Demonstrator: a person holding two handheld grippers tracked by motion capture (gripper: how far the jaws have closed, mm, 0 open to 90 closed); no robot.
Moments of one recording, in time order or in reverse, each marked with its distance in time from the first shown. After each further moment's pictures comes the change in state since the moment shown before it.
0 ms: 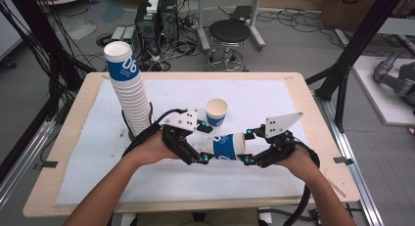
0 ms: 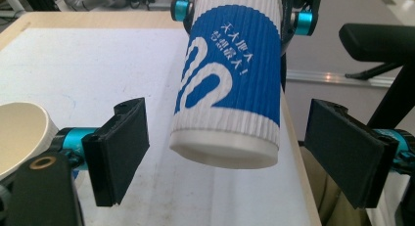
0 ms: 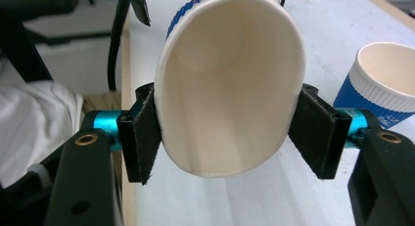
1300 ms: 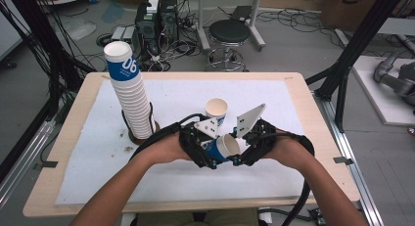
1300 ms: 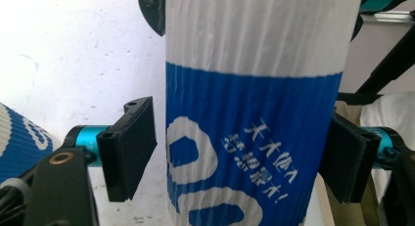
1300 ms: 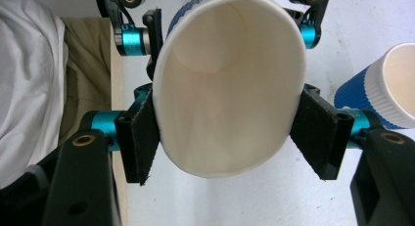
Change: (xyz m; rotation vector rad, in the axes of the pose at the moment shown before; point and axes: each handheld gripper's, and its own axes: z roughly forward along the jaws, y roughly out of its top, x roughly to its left) left arm 0.002 0.011 0.039 0.262 -0.045 0.031; right arm 0.009 0.060 0.027 0.357 -0.003 -0.162
